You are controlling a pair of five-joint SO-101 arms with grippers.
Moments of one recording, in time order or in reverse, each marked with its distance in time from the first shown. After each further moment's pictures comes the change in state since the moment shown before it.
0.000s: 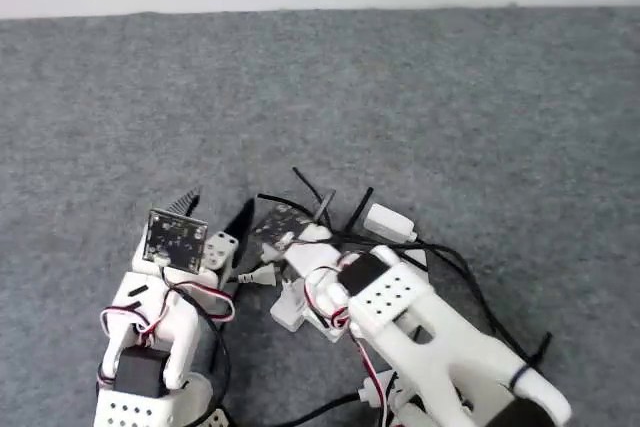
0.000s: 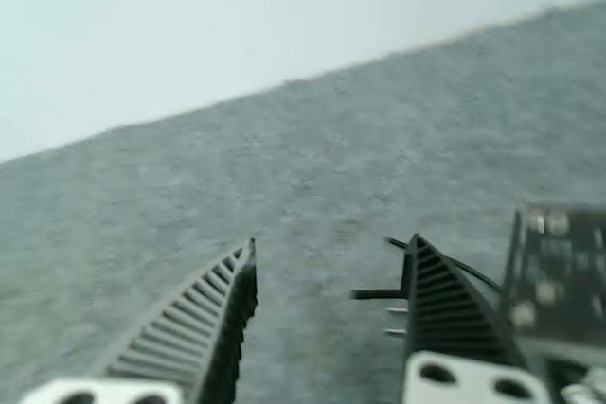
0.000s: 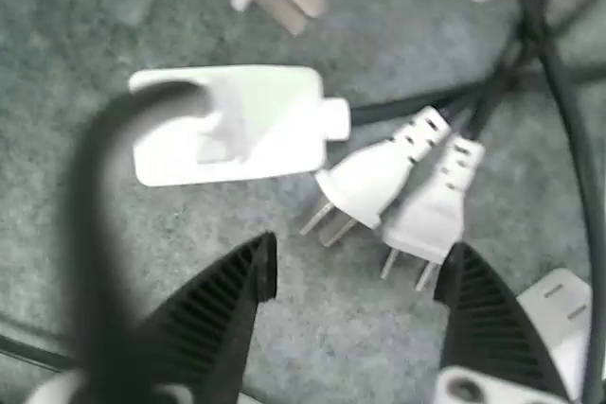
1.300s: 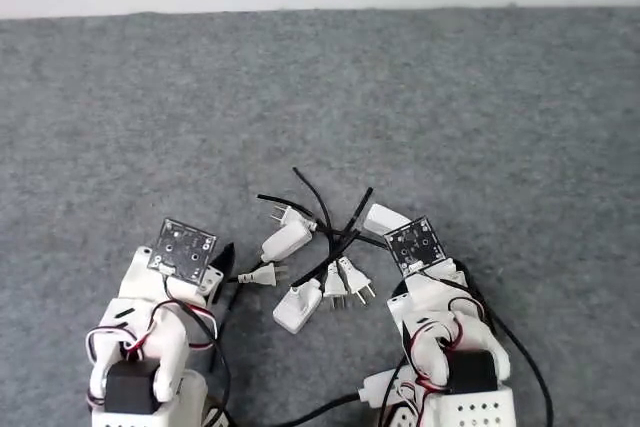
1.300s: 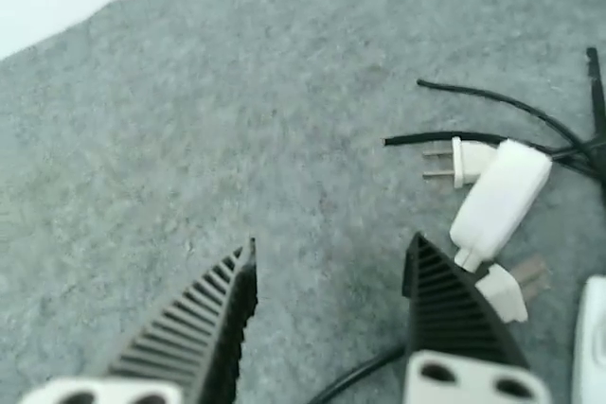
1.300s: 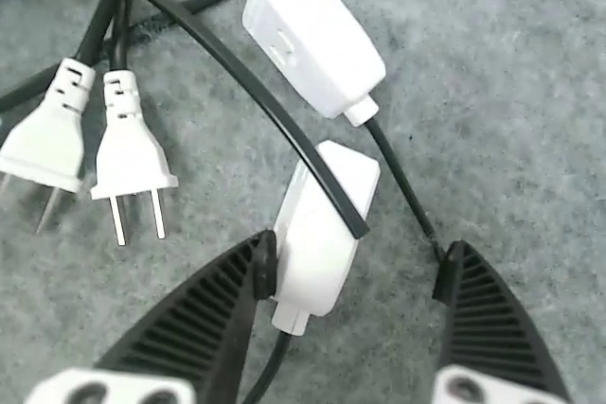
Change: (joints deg) left arm -7.2 -9.4 -1.0 24.9 -9.6; right arm 32.9 -73.1 39.6 5.0 9.1
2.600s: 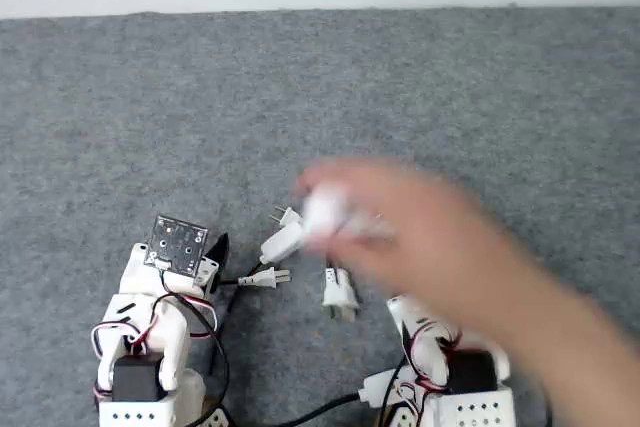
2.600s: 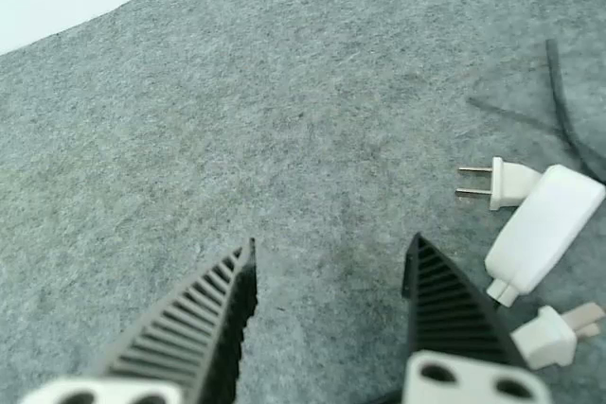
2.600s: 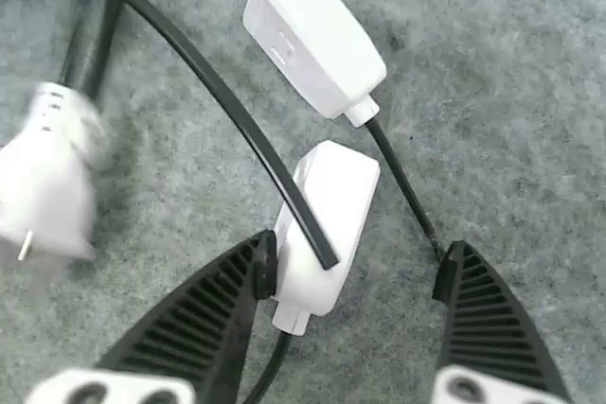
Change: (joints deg) left arm -2.7 0.0 6.9 -9.0 1.8; right arm 0.0 0.0 0.0 0.0 0.0
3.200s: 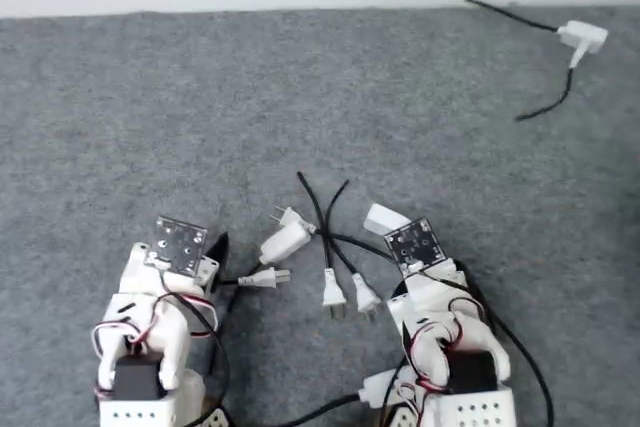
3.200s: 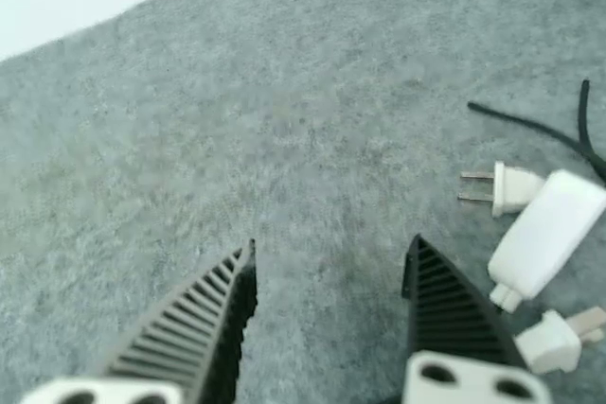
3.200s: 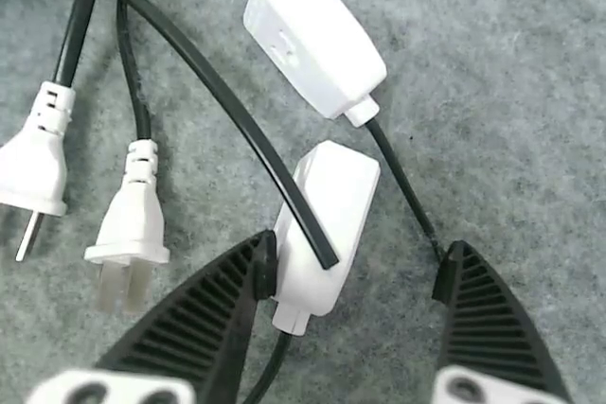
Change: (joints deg) left arm 0.0 0.0 1.1 -1.5 0.0; right arm 0.0 0.0 0.0 0.0 0.0
